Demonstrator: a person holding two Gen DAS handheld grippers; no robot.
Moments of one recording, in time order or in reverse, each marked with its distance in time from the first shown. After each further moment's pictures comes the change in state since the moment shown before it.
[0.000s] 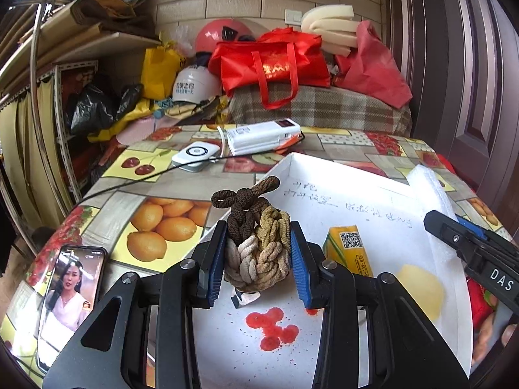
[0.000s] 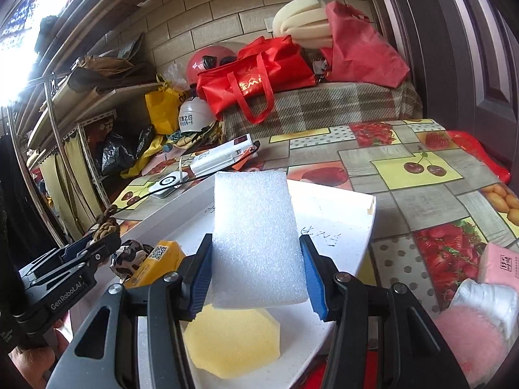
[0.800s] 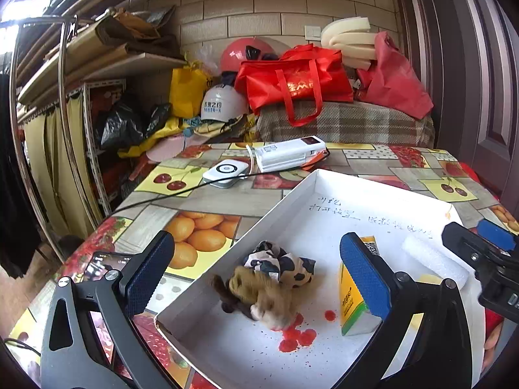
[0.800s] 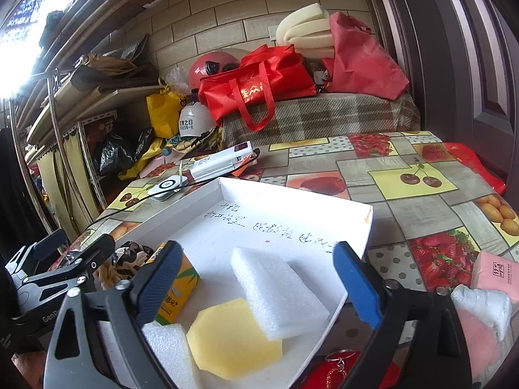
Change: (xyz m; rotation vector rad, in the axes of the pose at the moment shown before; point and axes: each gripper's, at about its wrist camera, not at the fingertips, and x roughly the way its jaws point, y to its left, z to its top) left arm -0.015 -0.003 -0.003 0.005 -0.087 0.145; right arm -0.005 0.004 0.001 -0.031 -0.036 -0.023
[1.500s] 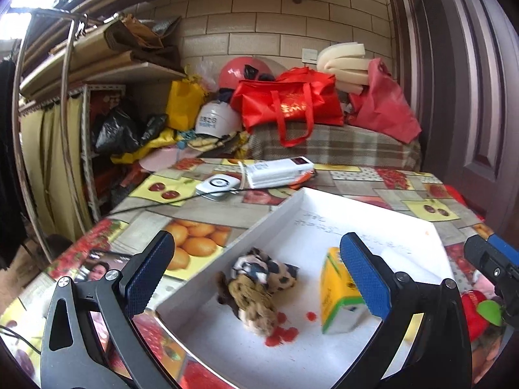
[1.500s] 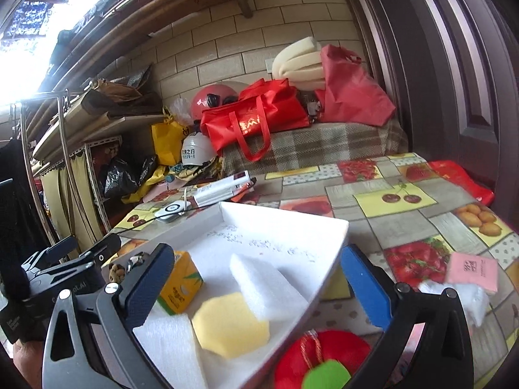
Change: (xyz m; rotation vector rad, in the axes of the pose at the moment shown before) left arm -0.024 0.006 -0.005 -0.064 -0.090 -0.058; right arm -0.047 -0.008 -0.011 0.011 -0.139 -0.014
